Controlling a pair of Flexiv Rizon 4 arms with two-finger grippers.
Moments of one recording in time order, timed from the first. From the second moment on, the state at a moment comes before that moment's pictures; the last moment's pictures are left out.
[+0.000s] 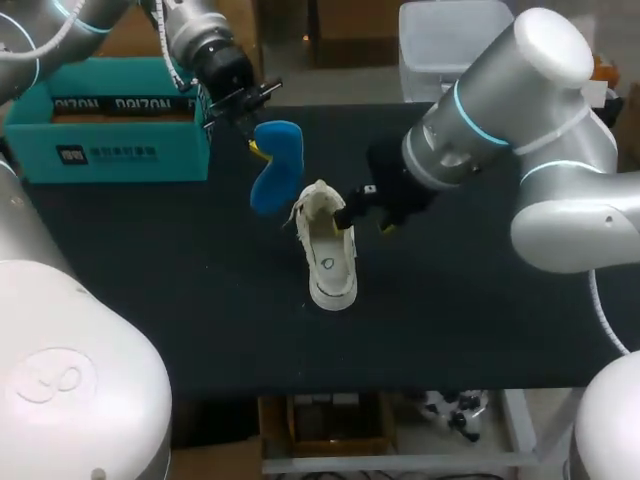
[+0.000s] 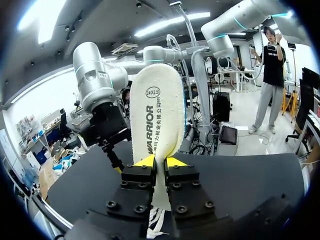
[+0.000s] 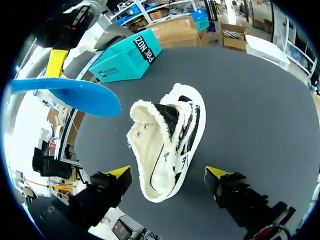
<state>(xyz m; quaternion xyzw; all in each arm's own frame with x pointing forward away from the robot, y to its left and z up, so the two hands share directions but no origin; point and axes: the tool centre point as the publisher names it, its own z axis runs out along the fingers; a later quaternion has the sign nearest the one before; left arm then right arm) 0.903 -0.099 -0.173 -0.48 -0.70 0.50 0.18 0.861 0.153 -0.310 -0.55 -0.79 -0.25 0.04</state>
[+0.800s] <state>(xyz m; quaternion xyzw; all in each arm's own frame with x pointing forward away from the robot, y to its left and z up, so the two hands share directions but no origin) 0.853 -0.099 -0.163 -0.49 -0.65 0.55 0.18 0.856 0.132 -0.296 -0.64 -0.71 -0.27 0.13</state>
